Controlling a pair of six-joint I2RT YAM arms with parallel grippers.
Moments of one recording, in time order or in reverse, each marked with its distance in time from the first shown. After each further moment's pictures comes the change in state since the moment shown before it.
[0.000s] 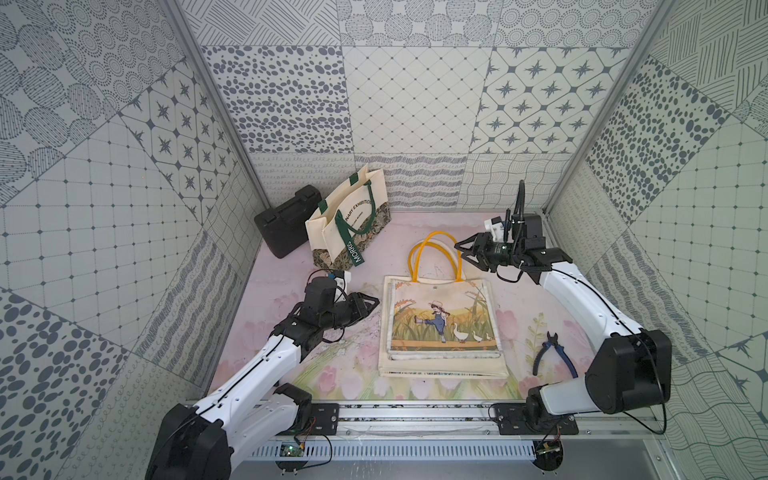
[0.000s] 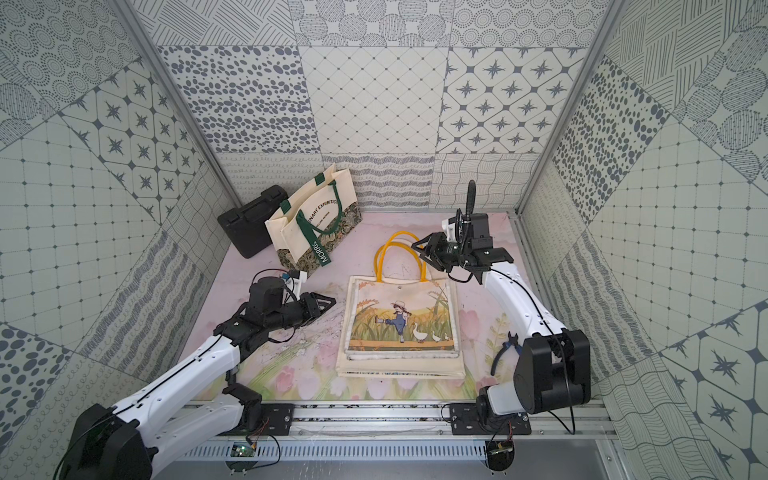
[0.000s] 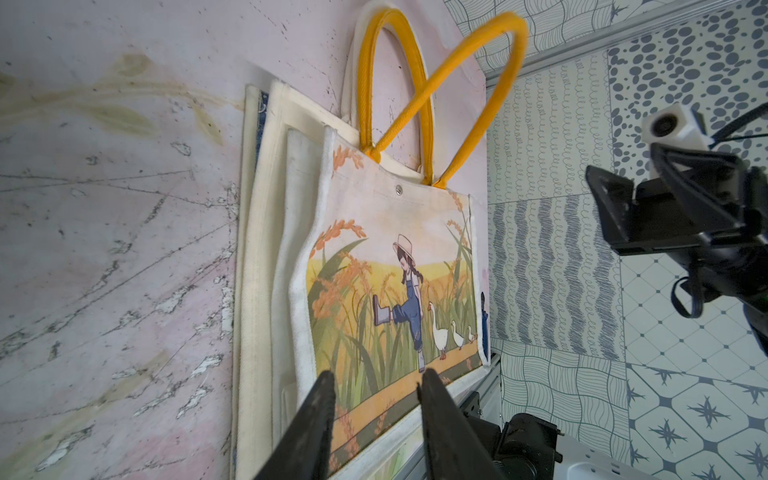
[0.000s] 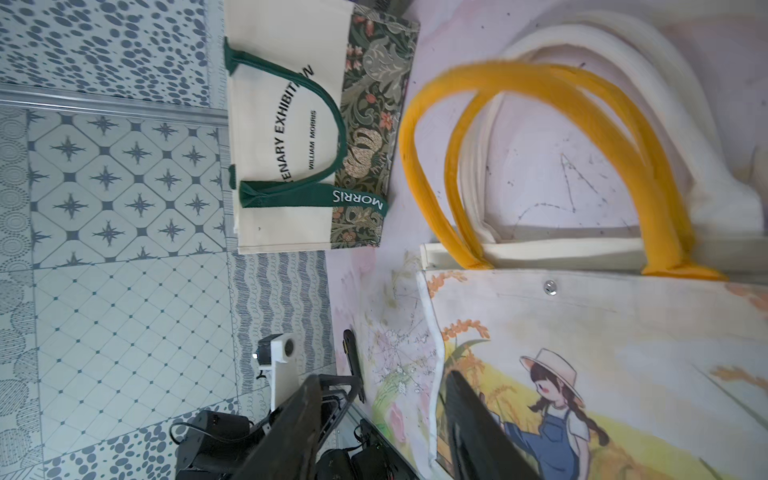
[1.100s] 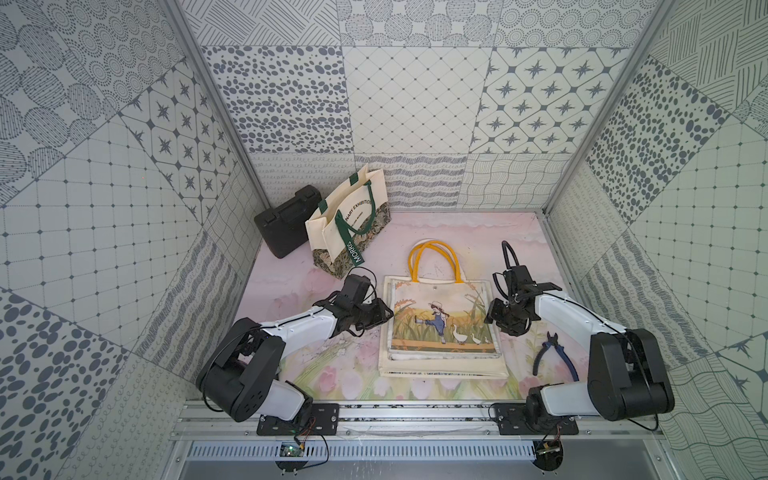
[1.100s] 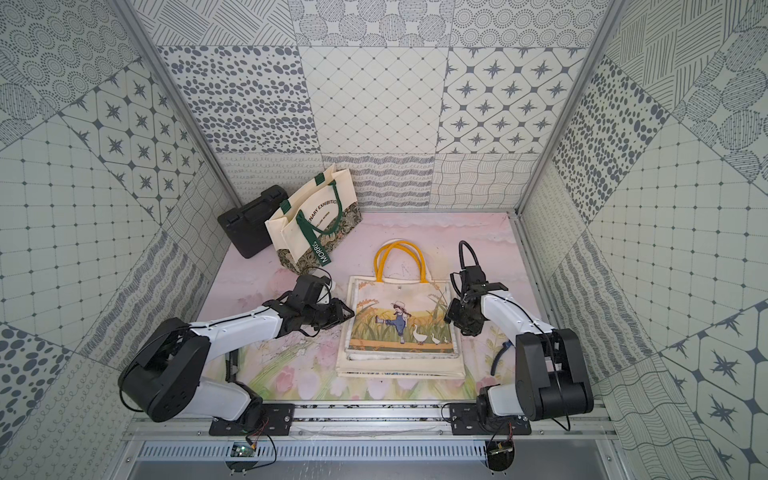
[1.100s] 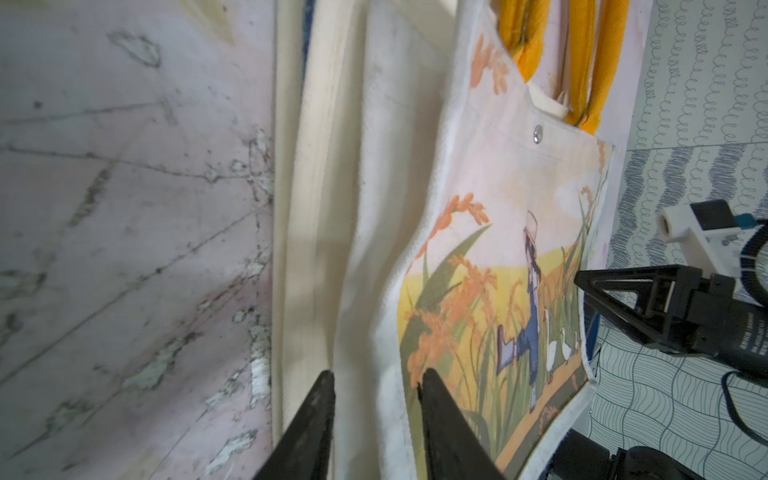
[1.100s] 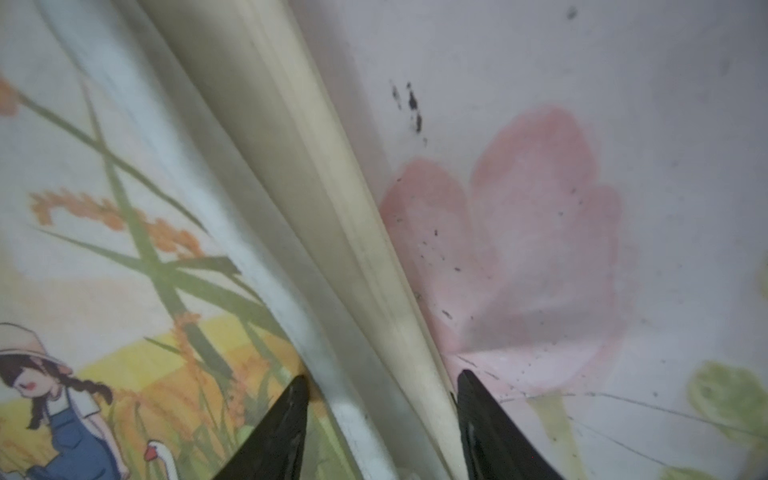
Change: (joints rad) left arm -0.128 0.494 0.099 0.092 -0.087 0.074; right arm -0.040 -0.018 -0.365 -0.289 0.578 -0.270
